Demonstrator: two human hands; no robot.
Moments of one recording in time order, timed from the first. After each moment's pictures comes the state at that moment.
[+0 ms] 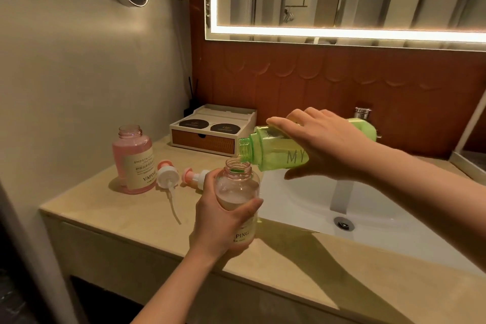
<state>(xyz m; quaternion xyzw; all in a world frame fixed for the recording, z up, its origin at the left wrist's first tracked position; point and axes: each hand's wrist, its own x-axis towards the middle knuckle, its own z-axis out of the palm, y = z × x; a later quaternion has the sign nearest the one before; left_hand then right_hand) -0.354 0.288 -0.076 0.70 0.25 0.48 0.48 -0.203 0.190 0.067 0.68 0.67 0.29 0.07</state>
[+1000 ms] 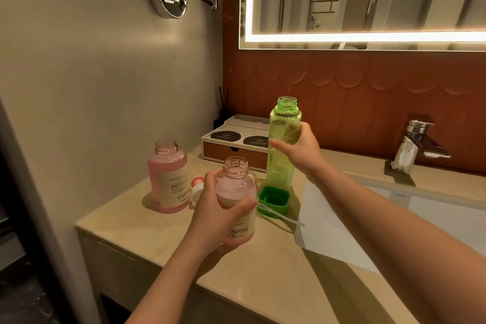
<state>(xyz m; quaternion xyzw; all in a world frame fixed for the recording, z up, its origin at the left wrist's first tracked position) -0.385 0.376 -0.063 0.72 0.30 0.41 0.47 -0.177 0.370 -0.001 0.69 0.44 -0.07 -0.57</state>
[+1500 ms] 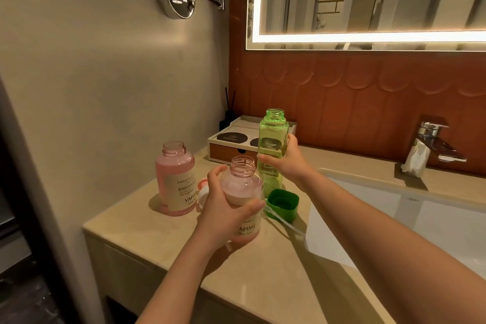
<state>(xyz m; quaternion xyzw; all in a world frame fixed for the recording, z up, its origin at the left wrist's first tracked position) -0.383 0.394 -0.065 0.72 0.33 0.39 0.48 -0.201 0.393 -0.018 0.68 0.45 -0.19 -0.55</state>
